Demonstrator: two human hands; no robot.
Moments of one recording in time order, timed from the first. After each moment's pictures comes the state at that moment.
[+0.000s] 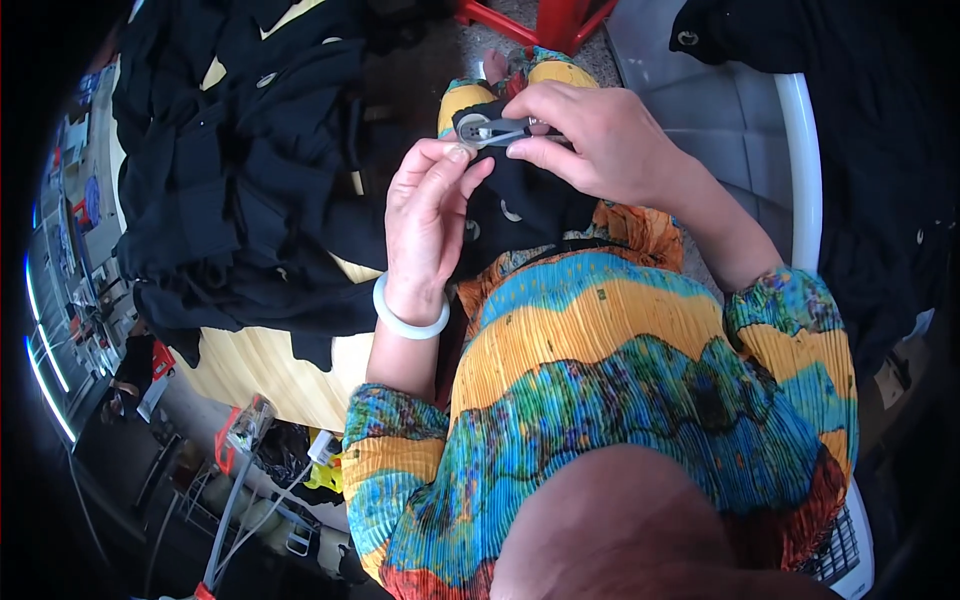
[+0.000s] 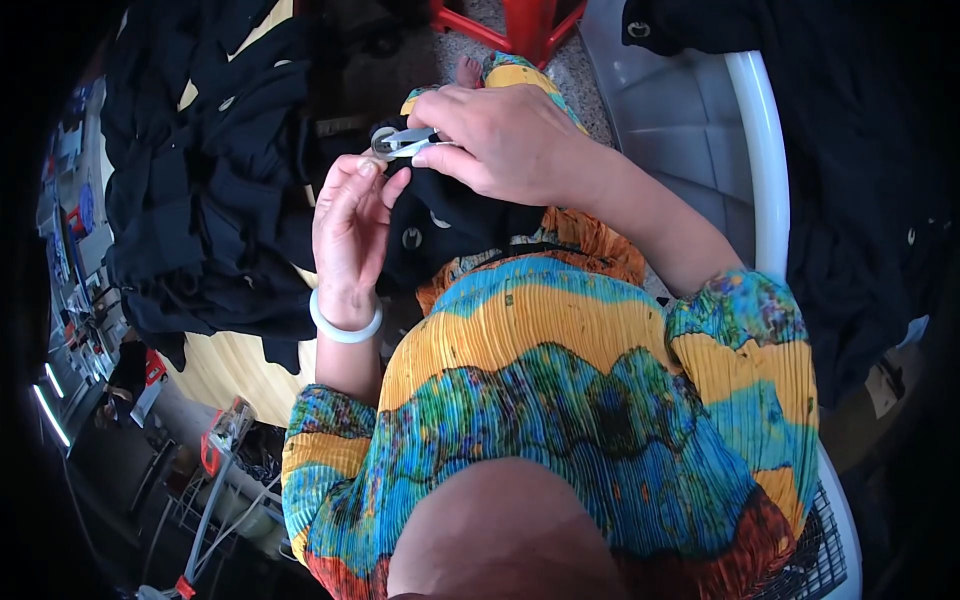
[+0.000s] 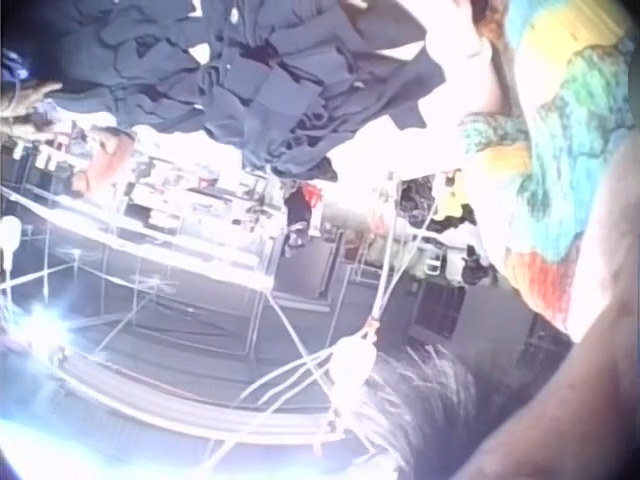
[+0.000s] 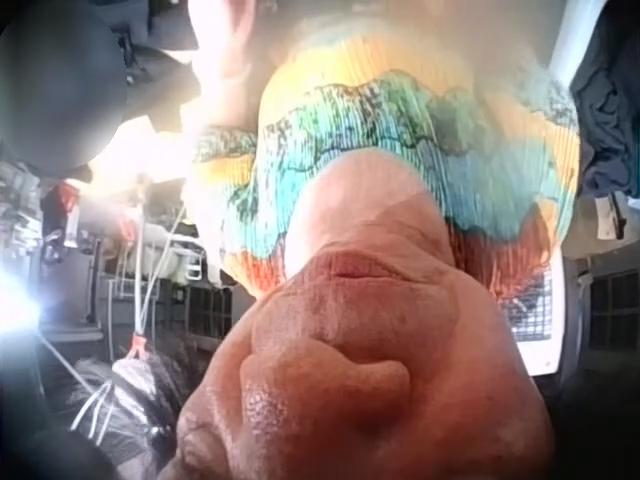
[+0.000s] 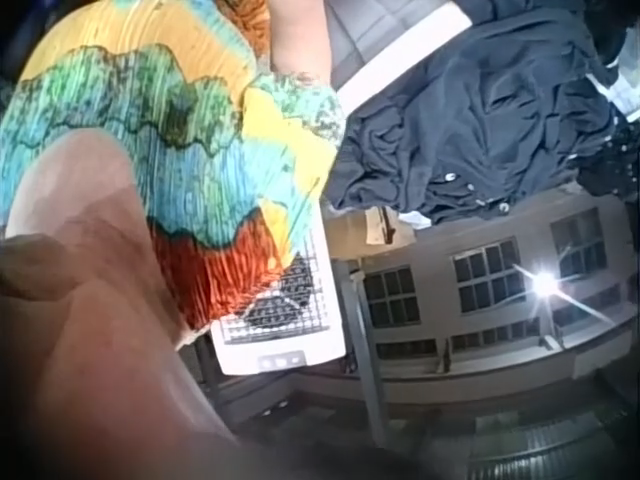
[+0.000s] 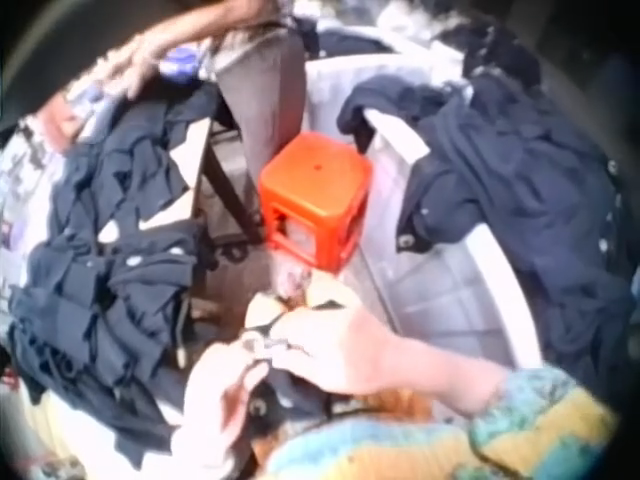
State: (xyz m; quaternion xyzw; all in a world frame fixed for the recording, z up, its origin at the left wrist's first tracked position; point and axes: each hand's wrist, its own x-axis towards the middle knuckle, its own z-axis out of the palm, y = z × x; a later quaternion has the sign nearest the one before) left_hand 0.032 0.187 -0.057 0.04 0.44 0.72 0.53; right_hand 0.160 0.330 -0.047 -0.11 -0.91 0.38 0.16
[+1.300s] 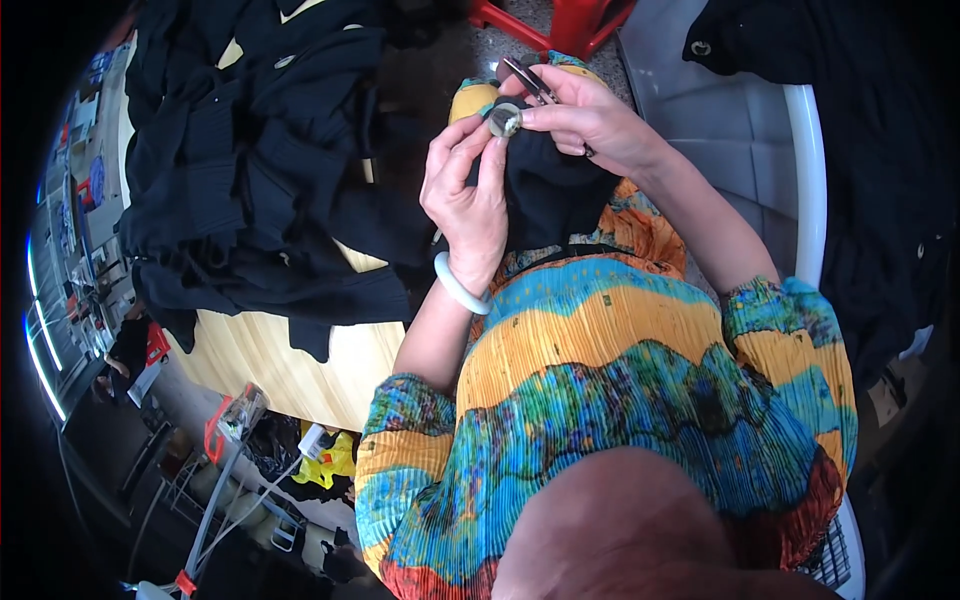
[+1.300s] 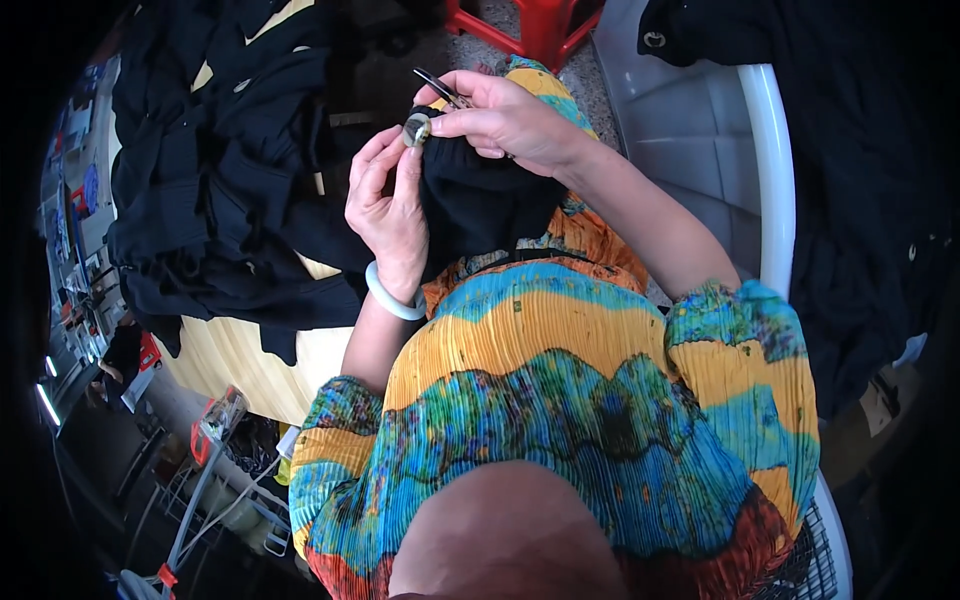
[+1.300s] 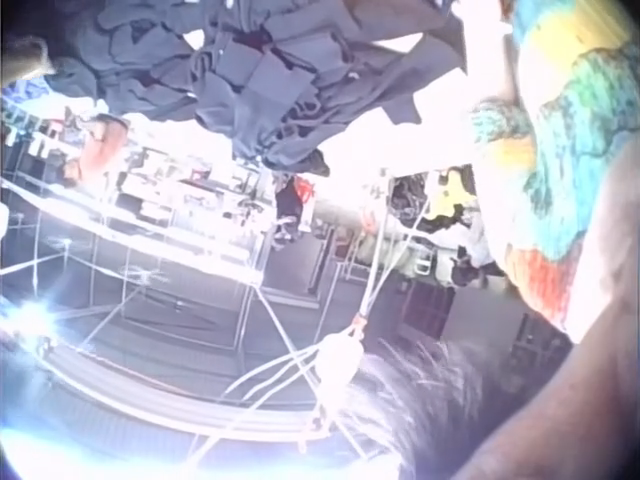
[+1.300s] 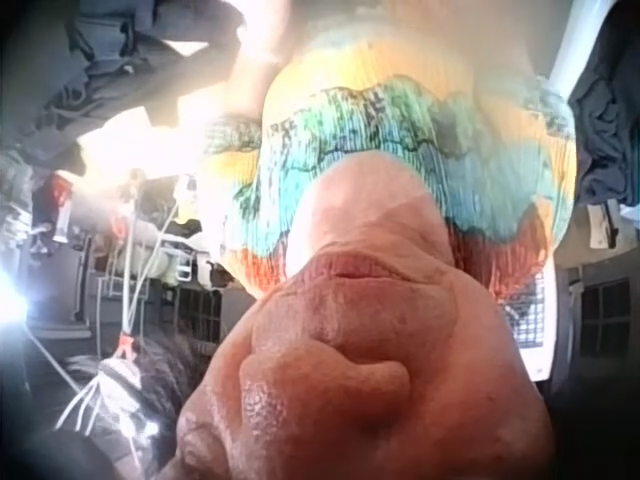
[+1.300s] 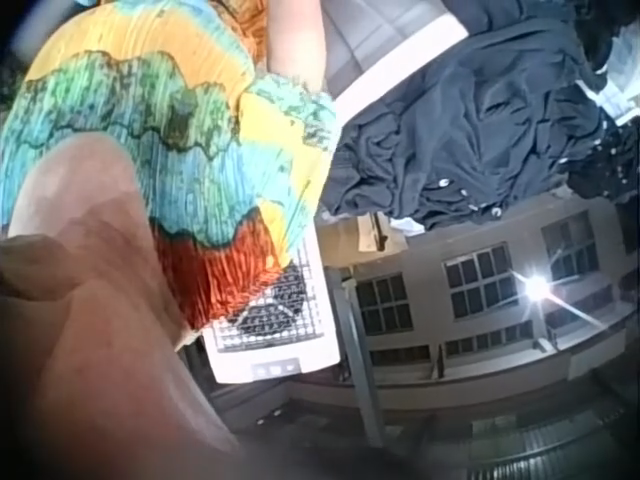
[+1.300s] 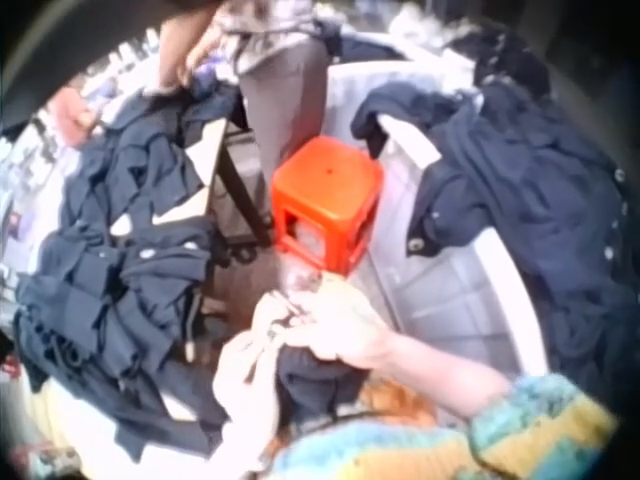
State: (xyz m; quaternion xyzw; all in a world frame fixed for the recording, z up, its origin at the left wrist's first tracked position) left_hand 0.058 0.197 -0.092 0.36 0.73 0.57 0.07; right_hand 0.143 0.333 -0.083 -0.17 -0.48 0.86 0.05
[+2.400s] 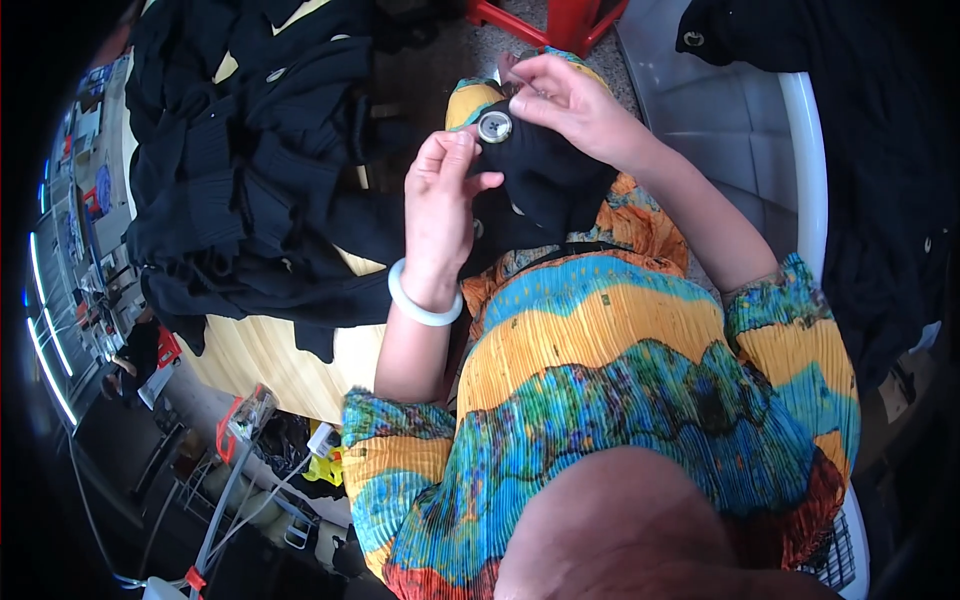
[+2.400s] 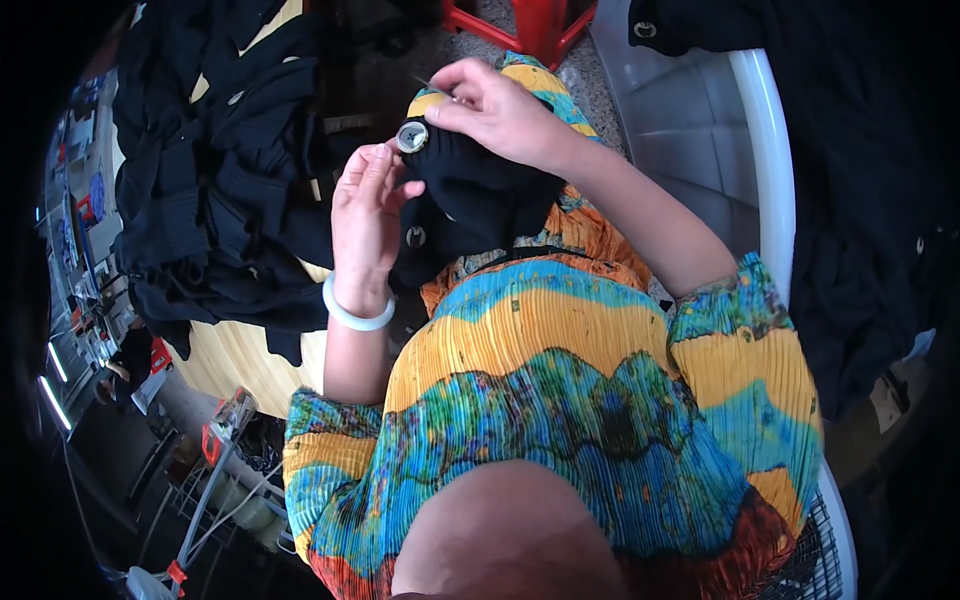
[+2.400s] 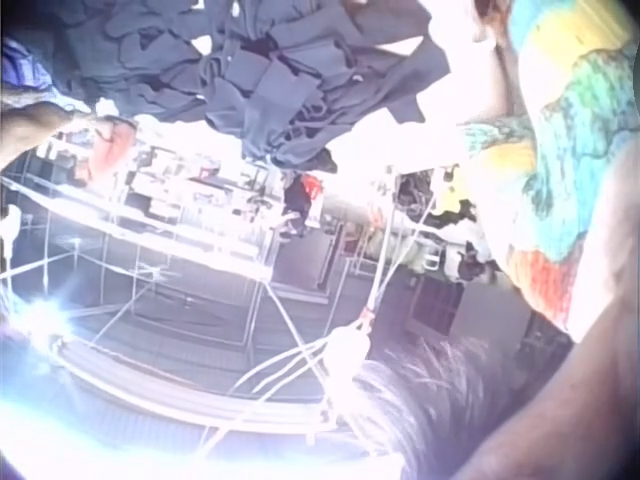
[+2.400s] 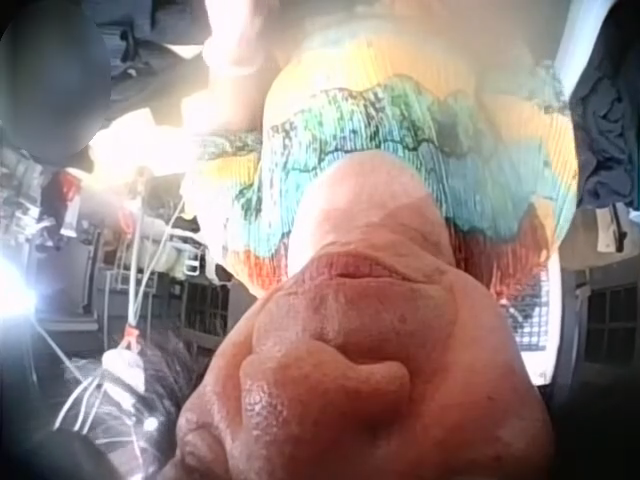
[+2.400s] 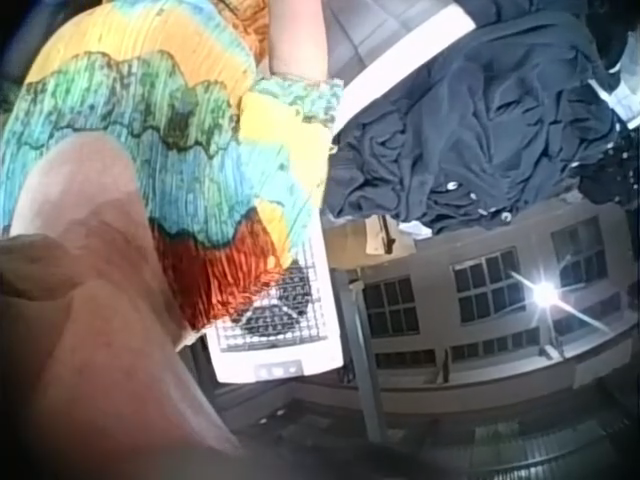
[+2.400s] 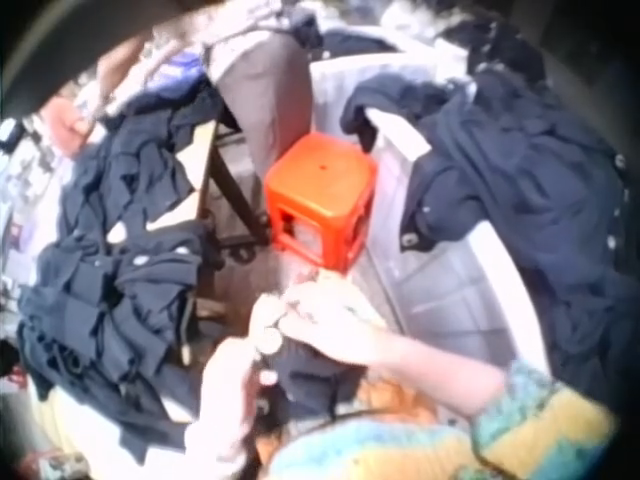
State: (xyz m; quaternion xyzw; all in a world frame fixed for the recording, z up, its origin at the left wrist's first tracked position) left_hand 0.044 0.196 -0.072 0.08 0.55 0.67 0.48; right_hand 0.145 0.332 -0.118 -0.19 -0.63 0.71 0.23
